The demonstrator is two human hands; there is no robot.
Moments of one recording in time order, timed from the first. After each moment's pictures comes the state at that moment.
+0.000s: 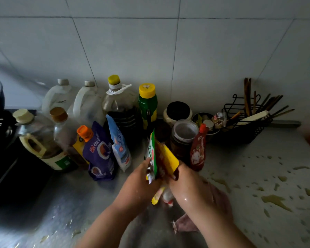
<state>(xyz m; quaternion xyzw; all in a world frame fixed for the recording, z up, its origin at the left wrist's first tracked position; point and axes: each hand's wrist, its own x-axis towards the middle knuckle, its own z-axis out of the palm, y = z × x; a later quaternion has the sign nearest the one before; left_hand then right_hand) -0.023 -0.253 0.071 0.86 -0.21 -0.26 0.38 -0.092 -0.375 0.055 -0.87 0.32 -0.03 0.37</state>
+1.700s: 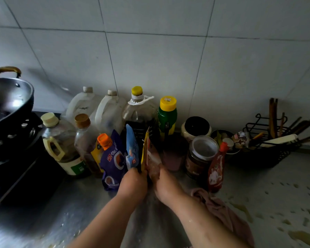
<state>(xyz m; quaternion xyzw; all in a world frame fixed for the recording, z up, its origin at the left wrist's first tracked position) 0.042 -0.243 0.045 0.89 -0.01 -0.24 0.40 0.002 -0.338 0.020 -0.87 0.23 0.06 0.44</state>
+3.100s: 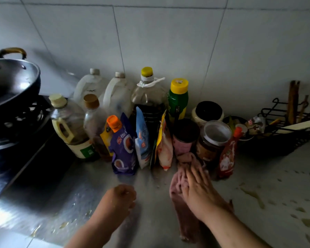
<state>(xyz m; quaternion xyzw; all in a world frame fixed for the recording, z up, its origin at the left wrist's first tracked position) -0.002 -0.157 0.026 0.79 0.07 -0.32 0.51 -0.063 -0.383 -0.073 -0.98 0.15 0.06 0.09</state>
